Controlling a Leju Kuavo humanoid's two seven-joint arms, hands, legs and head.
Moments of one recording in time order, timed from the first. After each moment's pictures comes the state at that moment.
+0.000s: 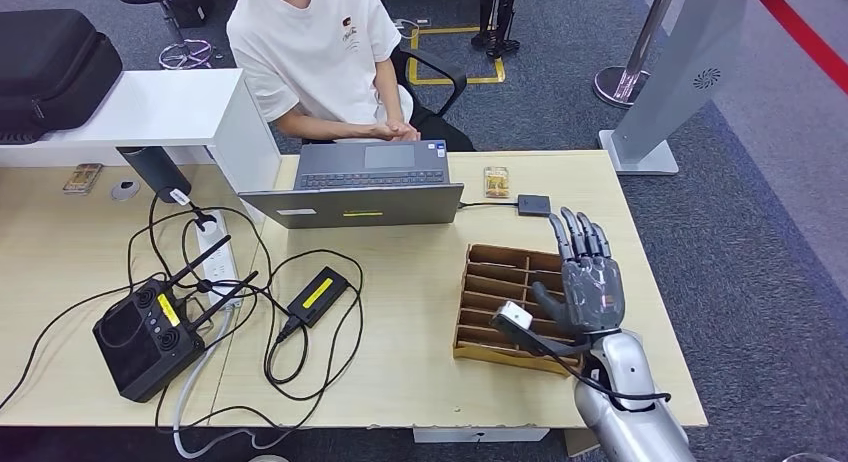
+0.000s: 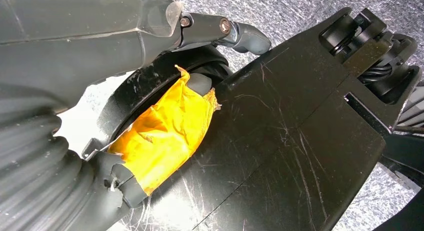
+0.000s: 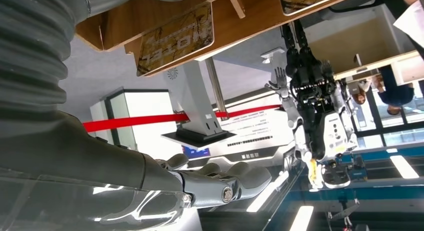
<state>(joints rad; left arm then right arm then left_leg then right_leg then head) -0.18 -0.10 -1.09 -0.14 0.45 0.07 0.24 -0.26 -0.10 0.37 -1.09 1.16 -0.69 -0.22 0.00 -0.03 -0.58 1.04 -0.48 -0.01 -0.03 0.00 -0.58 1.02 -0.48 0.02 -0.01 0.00</state>
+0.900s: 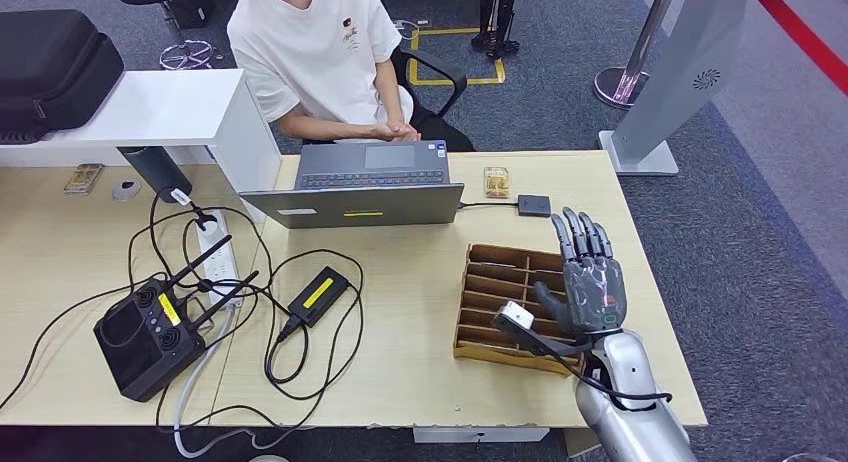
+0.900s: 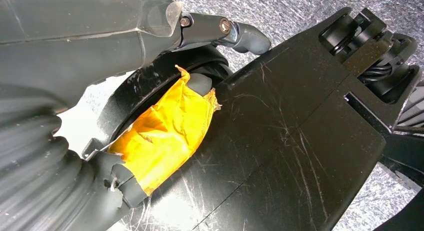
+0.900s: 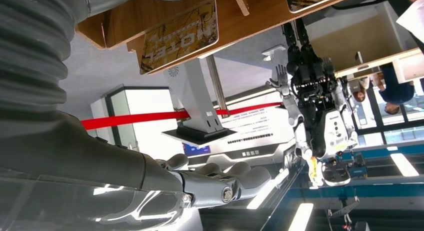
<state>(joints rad) -0.18 -0.10 -1.10 -0.14 0.45 0.07 0.24 -0.27 -0.10 0.36 -1.07 1.17 -0.70 -0.22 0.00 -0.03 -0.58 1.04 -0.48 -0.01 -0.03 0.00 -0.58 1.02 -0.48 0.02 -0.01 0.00</state>
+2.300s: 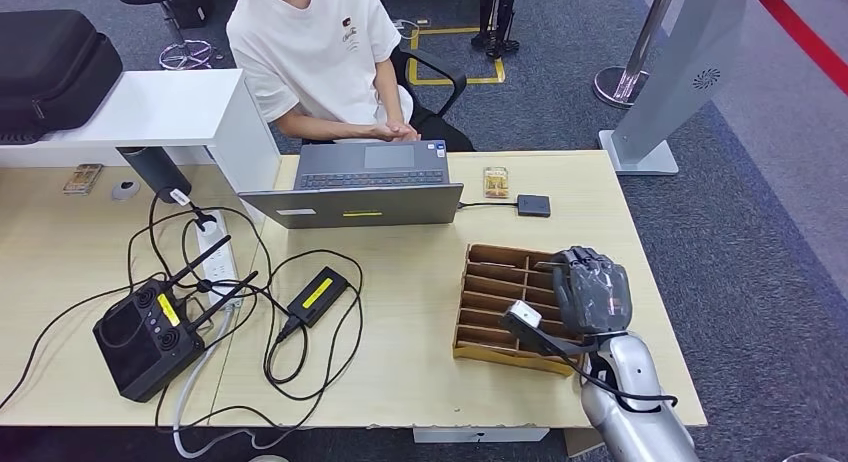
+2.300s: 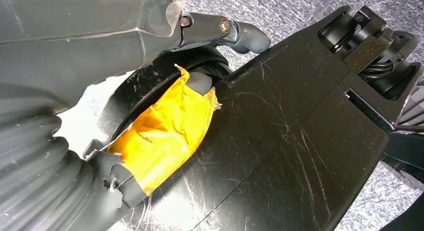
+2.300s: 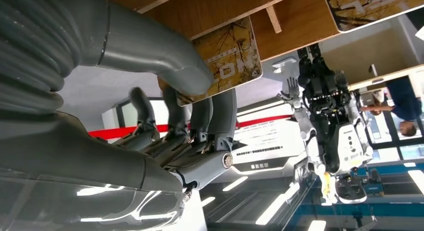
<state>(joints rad) -0.18 -0.10 -1.13 -0.14 0.46 0.07 0.25 -0.27 -0.10 0.34 -1.04 1.13 -0.68 -0.25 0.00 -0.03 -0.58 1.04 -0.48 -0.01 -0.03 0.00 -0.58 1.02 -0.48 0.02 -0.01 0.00</state>
